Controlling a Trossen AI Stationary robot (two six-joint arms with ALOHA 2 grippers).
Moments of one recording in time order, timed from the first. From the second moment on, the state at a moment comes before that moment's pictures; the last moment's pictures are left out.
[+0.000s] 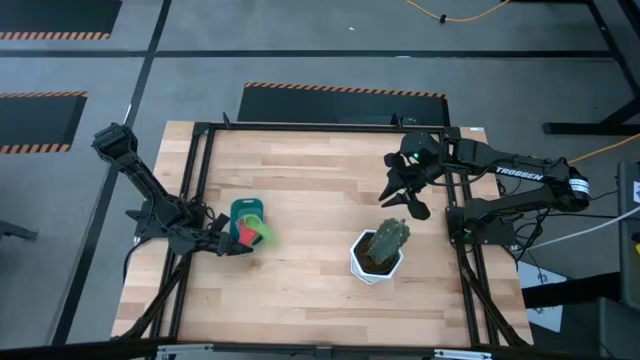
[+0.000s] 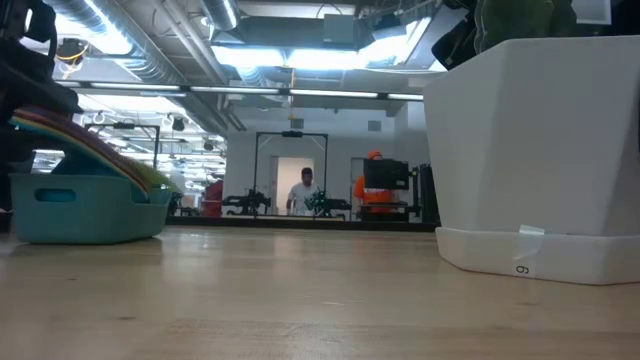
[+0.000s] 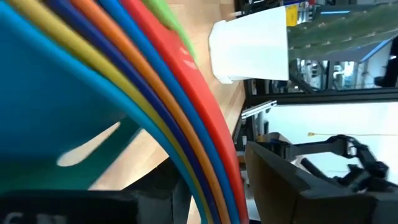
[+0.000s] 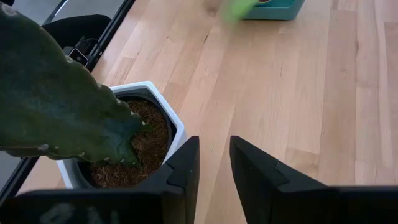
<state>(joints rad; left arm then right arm) -0.88 0.82 0.01 0.46 -0.74 -1.70 -0.26 1.13 1.04 -0.77 -0.52 -0.32</state>
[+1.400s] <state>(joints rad) -0.88 0.82 0.01 0.54 -0.69 -2.01 -0.26 1.13 1.04 -0.77 -0.52 -0.32</state>
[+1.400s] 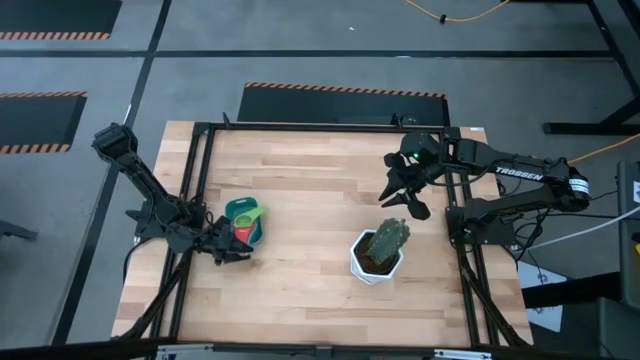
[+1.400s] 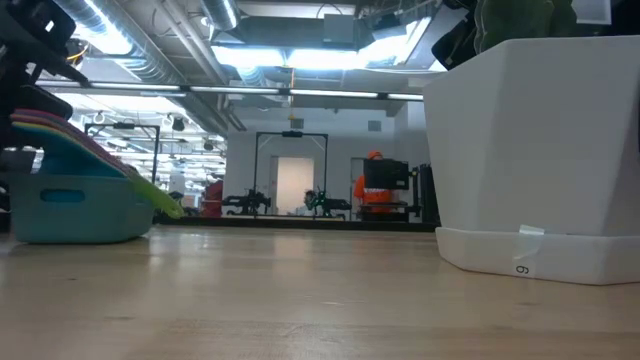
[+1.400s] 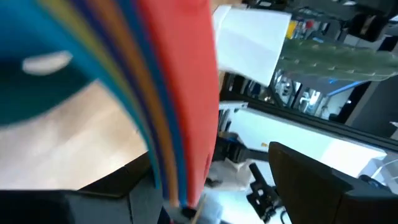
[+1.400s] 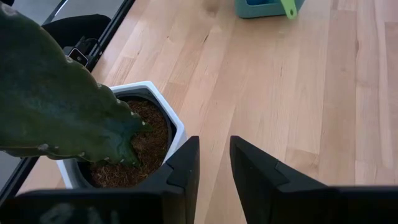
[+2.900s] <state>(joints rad) -0.87 0.82 0.11 0.64 -0.97 -1.84 -0.26 1.13 1.04 -0.77 -0.52 -0.32</state>
